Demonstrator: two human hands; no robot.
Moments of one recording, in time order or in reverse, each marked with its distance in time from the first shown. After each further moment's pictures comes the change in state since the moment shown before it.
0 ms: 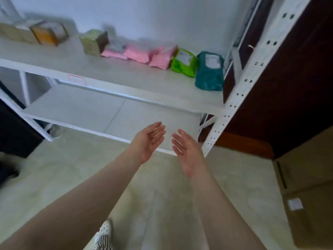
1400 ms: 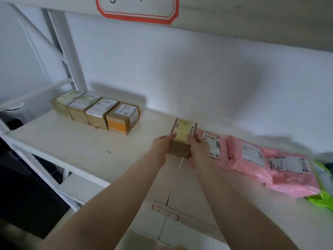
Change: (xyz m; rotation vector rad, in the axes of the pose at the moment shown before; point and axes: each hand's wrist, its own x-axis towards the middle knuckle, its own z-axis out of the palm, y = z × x) left_hand 0.324 0.512 -0.197 0.281 0.309 0.165; right_hand 0.464 -0.019 0.546 -0.314 0.145 -0.195
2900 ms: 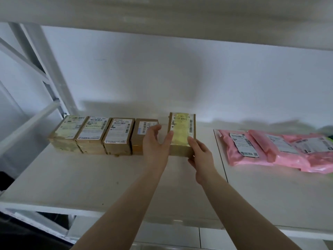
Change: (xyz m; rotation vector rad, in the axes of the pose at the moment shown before) left_hand 0.093 0.069 -0.157 0.322 -0.039 0.703; right_hand -0.085 -0.007 0.164 0.169 0.115 -0.032
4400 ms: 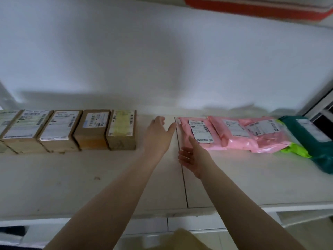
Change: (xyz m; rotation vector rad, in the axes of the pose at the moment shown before) left_hand -0.024 0.029 0.137 0.509 -0.312 0.043; right_hand 0.038 -0.019 -0.134 0.038 0.140 0.369
